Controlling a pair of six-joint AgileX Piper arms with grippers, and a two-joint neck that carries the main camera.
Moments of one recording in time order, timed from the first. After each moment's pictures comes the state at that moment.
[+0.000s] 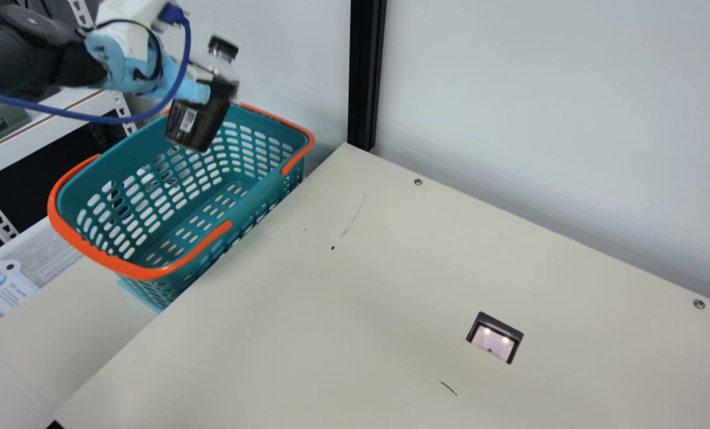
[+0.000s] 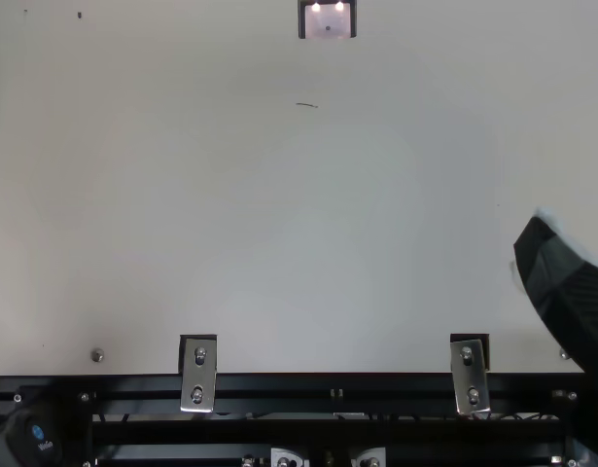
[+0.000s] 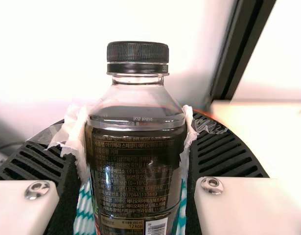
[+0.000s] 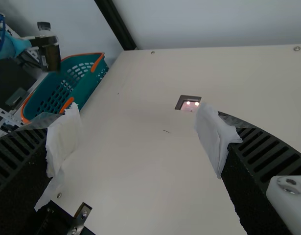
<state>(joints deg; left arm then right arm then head) 32.5 97.1 -73.4 -58.2 28.6 72.4 -6.6 39.9 -53.4 45.9 63.1 -22.5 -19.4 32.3</state>
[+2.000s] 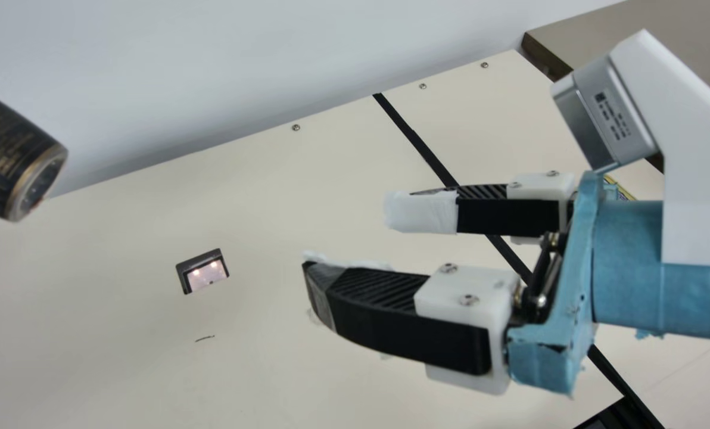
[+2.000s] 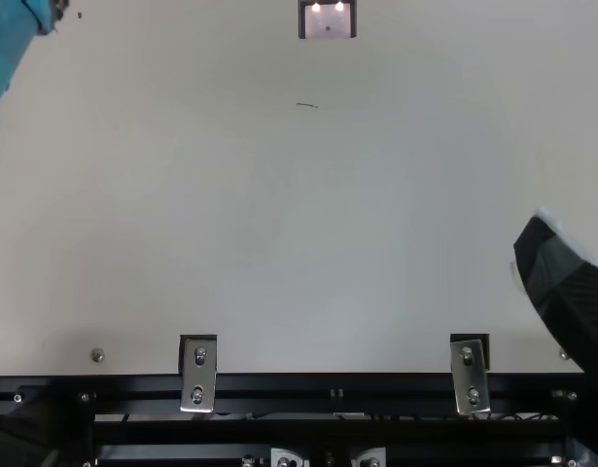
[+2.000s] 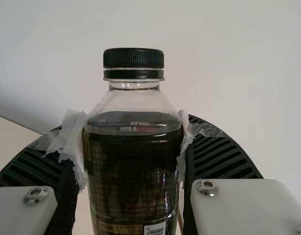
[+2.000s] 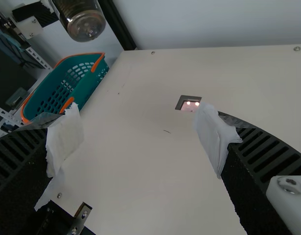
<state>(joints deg) -20.2 69.7 -58.6 -68.1 7.7 10.7 -6.6 39.9 -53.4 45.9 63.1 -22.5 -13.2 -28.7</state>
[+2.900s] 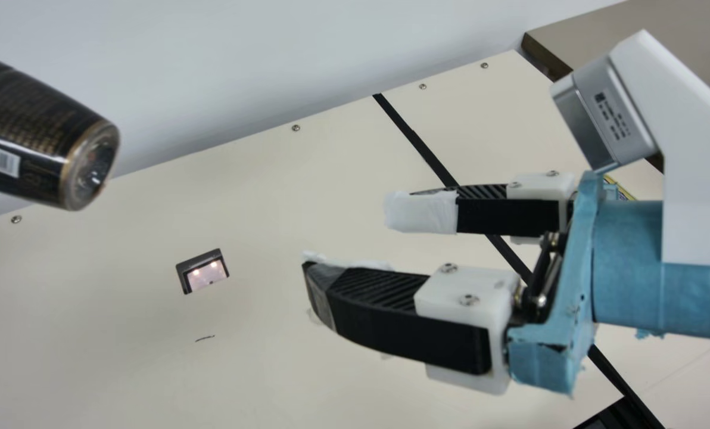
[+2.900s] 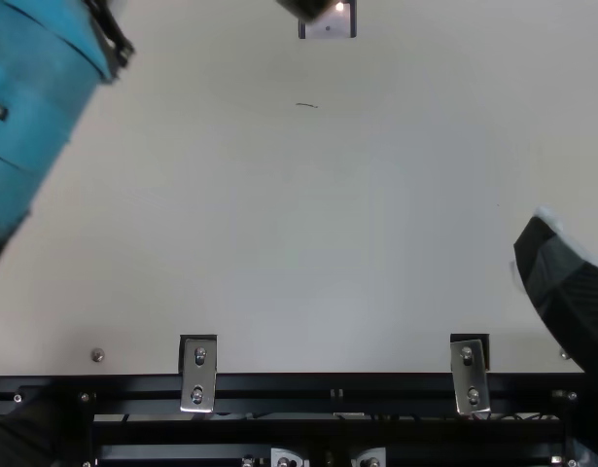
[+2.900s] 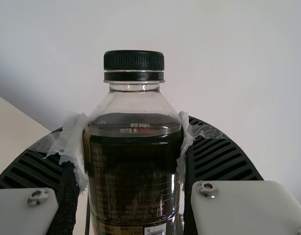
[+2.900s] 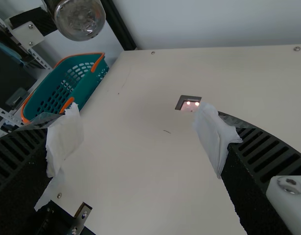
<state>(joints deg) -31.7 67.0 -56.1 -72.5 -0.8 0.0 -6.6 39.9 -53.4 45.9 63.1 -22.5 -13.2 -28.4</state>
